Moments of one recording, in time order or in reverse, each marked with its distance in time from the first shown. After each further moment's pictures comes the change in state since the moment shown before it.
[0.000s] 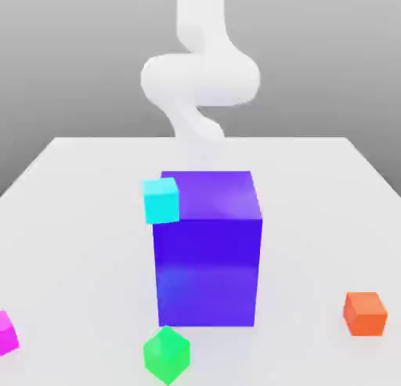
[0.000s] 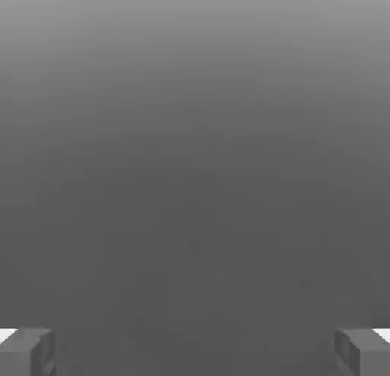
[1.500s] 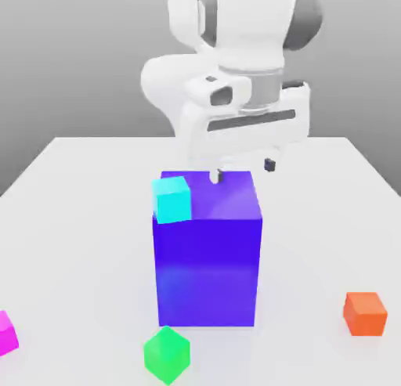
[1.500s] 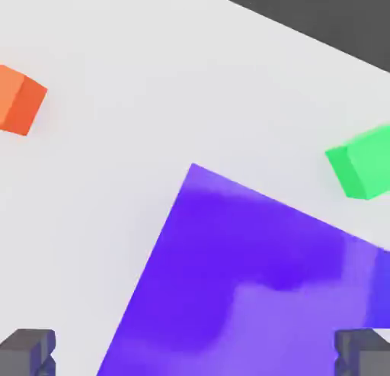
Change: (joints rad) arm 0.180 0.117 0.038 -0.375 0.026 -0.176 -0.205
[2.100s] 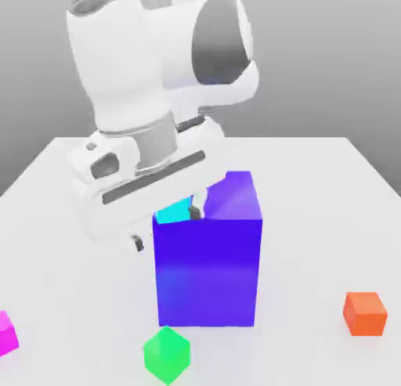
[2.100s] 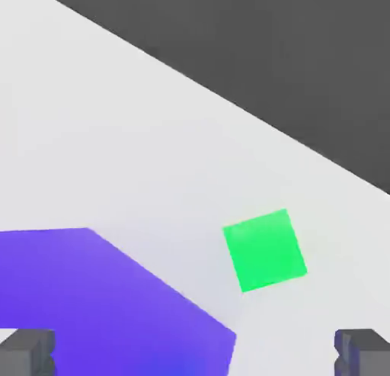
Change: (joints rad) arm -0.052 0.560 -0.382 0.250 0.224 0.255 -0.750
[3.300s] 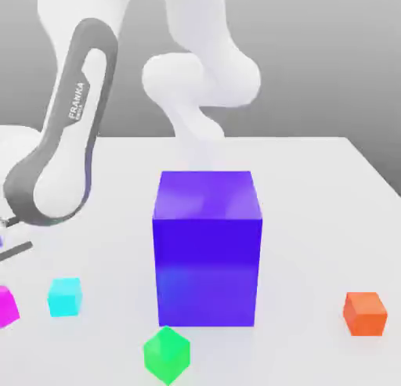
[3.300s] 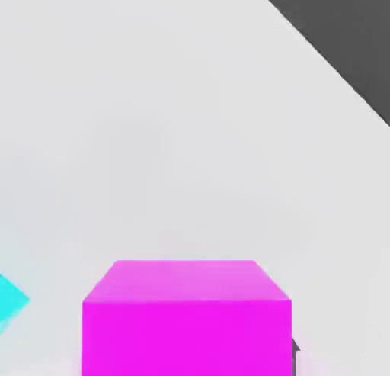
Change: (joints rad) arm -0.251 0.440 -0.071 0.173 0.038 0.279 -0.760
